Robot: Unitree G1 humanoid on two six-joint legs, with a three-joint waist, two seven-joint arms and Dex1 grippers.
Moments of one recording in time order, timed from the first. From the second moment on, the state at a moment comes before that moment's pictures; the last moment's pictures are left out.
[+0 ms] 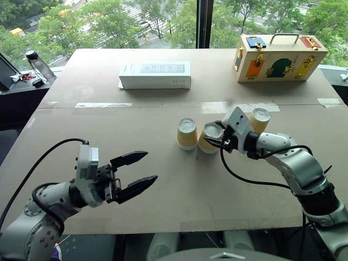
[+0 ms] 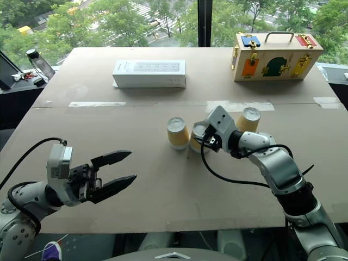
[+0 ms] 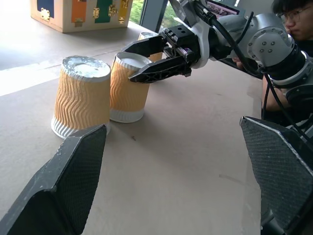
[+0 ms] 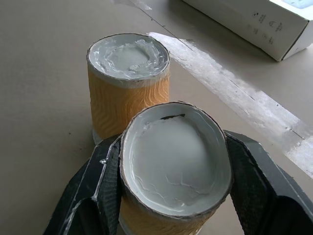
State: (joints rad) left arm 0.31 0.69 0.40 -0.53 -0.87 0.45 -1.08; right arm -0.46 -0.51 0.28 -0.37 0.32 0.71 0.57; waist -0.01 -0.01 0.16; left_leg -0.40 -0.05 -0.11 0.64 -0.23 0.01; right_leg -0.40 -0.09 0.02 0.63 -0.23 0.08
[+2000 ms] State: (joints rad) left arm 0.26 0.56 0.44 -0.38 -0.90 0.29 -1.17; right arm -0.55 -0.54 -0.11 -0.28 0.57 0.68 0.63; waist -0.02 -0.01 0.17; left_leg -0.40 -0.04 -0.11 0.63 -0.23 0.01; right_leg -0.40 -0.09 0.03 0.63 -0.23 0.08
